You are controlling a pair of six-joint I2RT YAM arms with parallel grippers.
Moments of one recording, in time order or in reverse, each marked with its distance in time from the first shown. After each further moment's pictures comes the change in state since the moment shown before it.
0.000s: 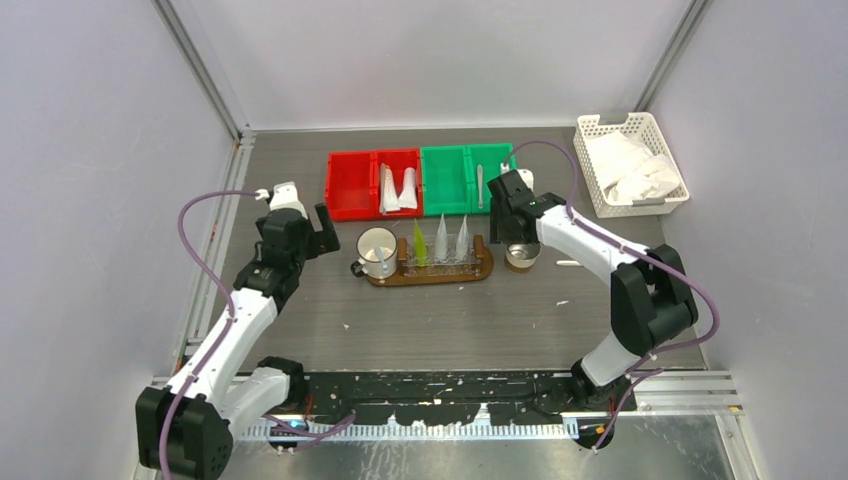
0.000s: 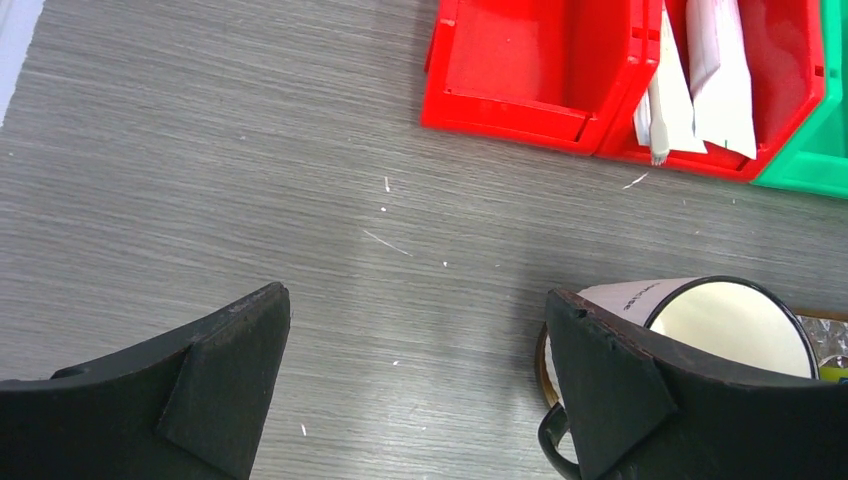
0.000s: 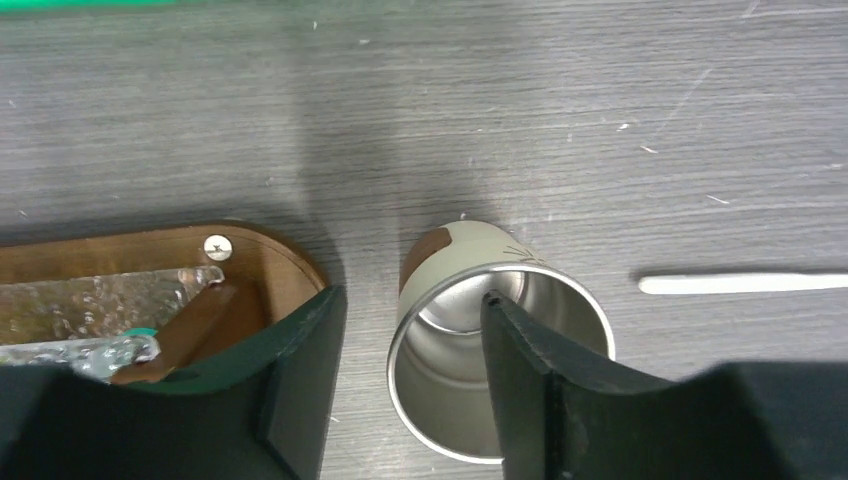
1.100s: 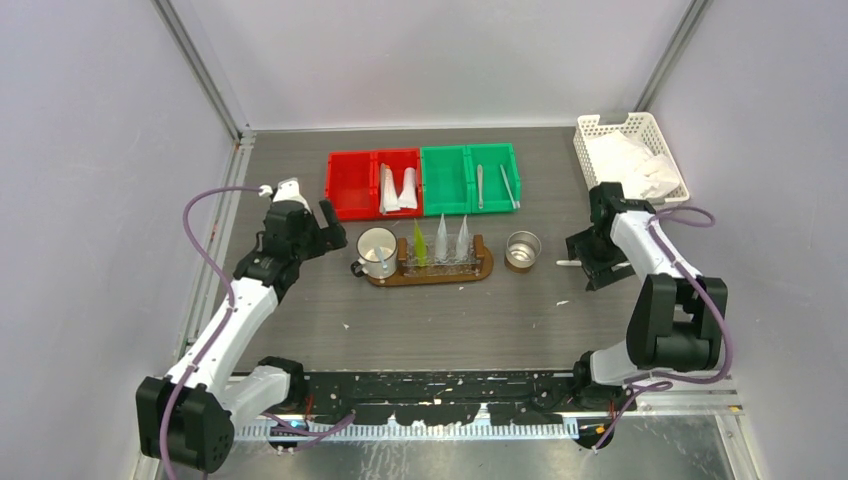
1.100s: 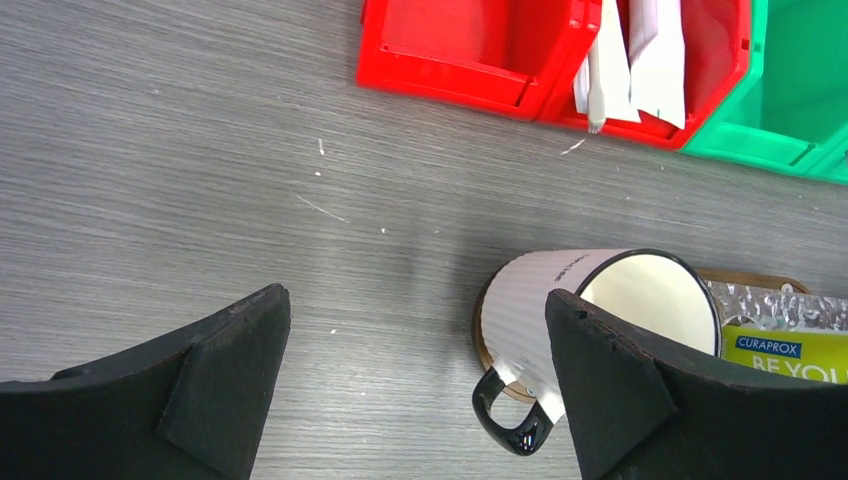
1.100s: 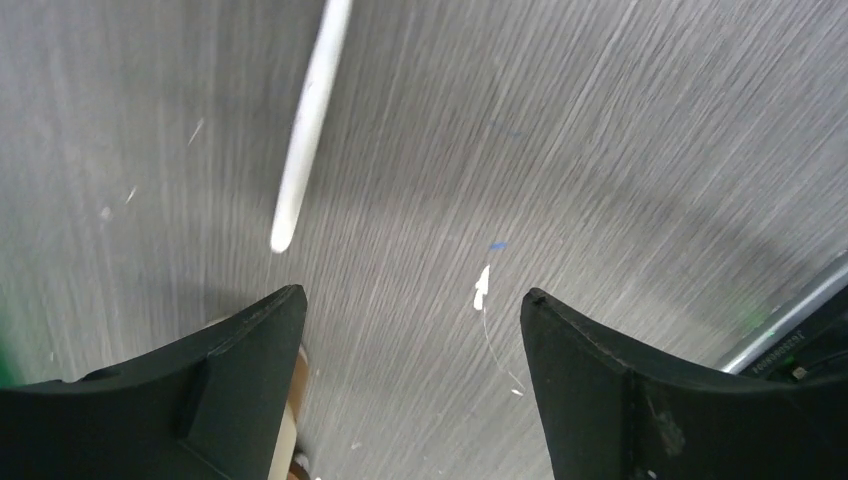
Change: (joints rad) left arm 0.000 0.057 0.091 -0.113 0.106 -0.107; right arm -0.548 -0.163 -0.092 -0.425 -0.088 0.719
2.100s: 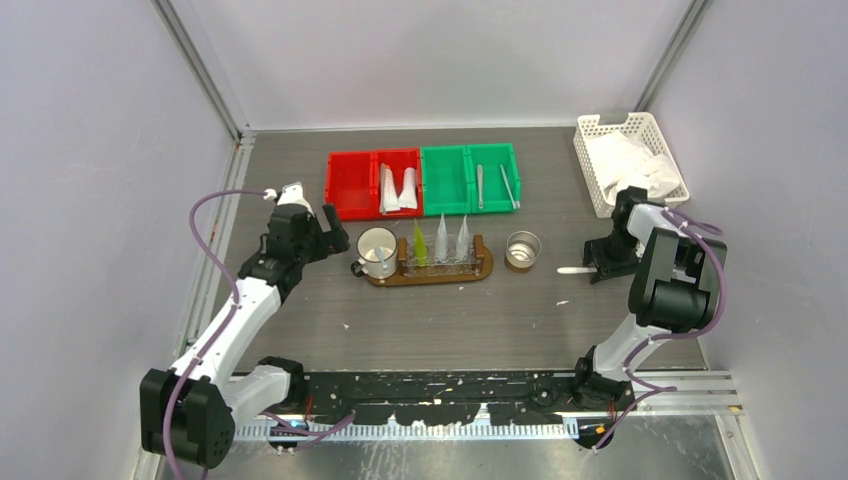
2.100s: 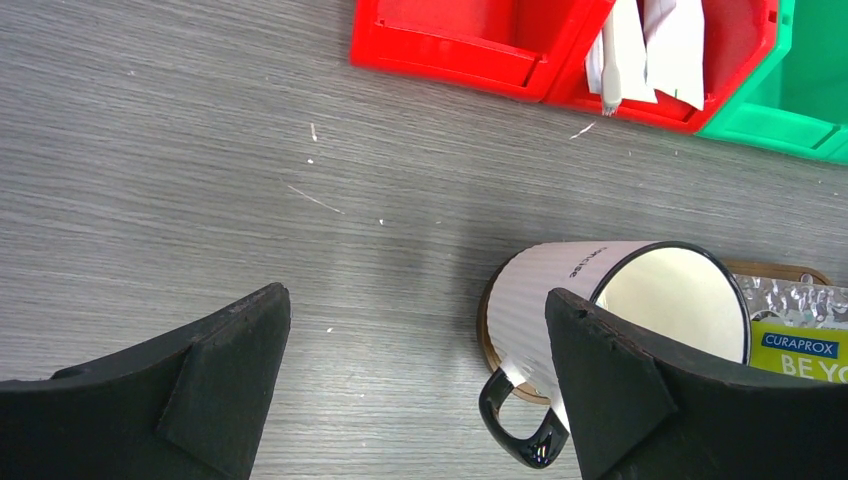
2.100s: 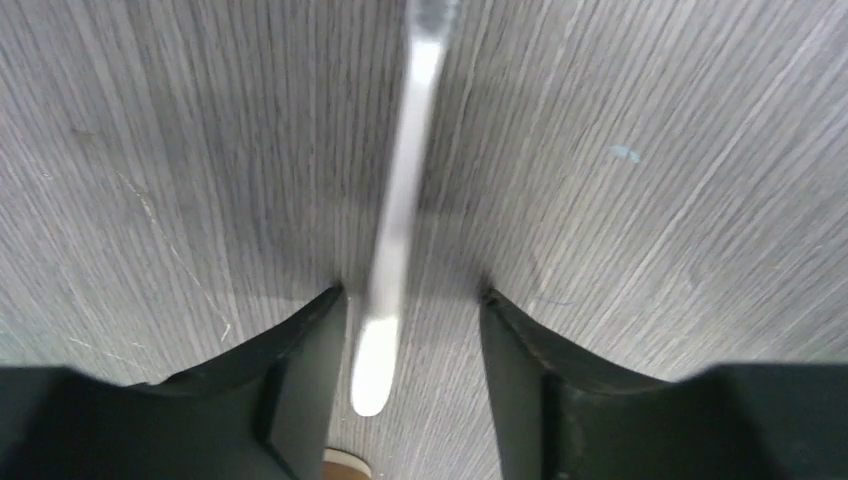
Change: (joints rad) left arm 0.000 0.025 -0.048 0.052 0.023 0.000; right arm -0.227 0.264 0.000 0.189 -0.112 -0.024
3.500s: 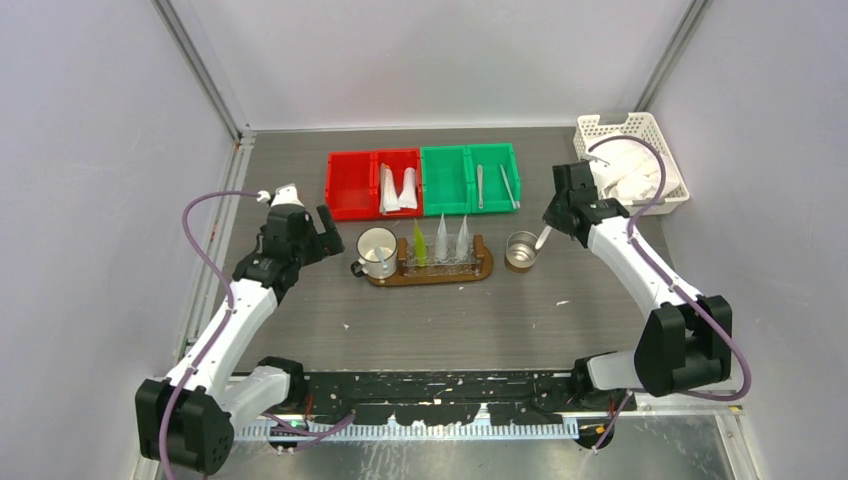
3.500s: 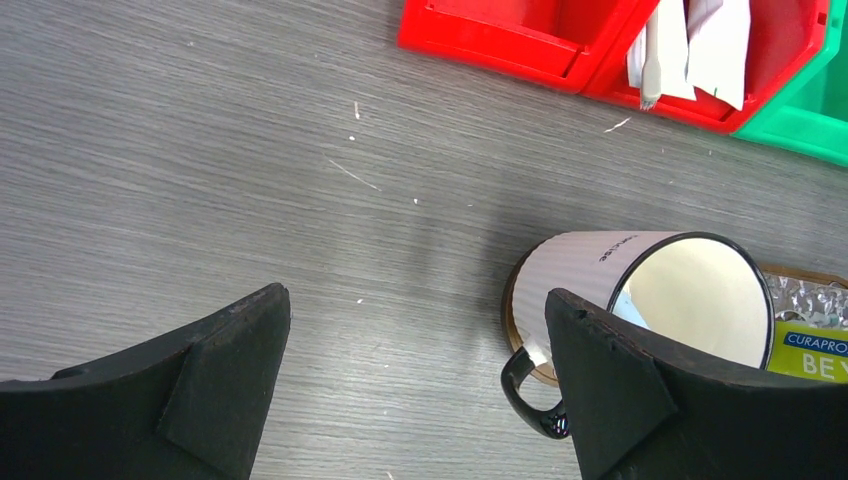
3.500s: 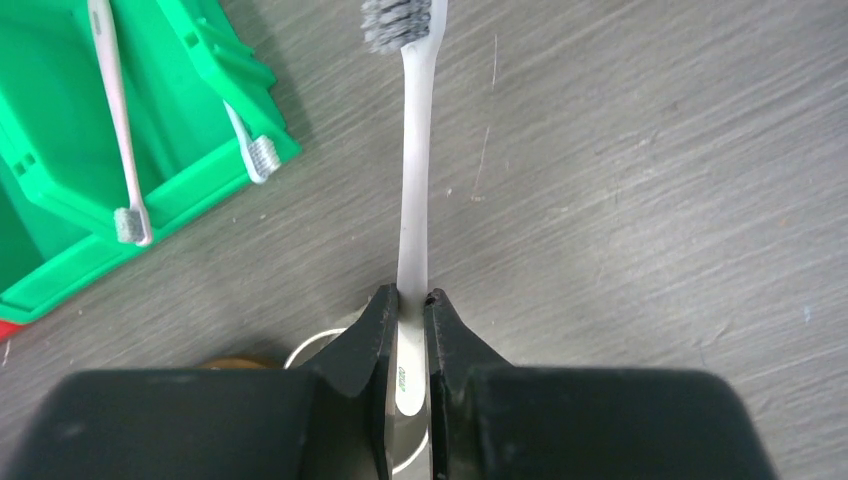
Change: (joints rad) left arm -0.002 -0.035 0.039 -0.124 -0.058 -0.021; right arm 0.491 -0.363 0.016 0.251 0.209 -0.496
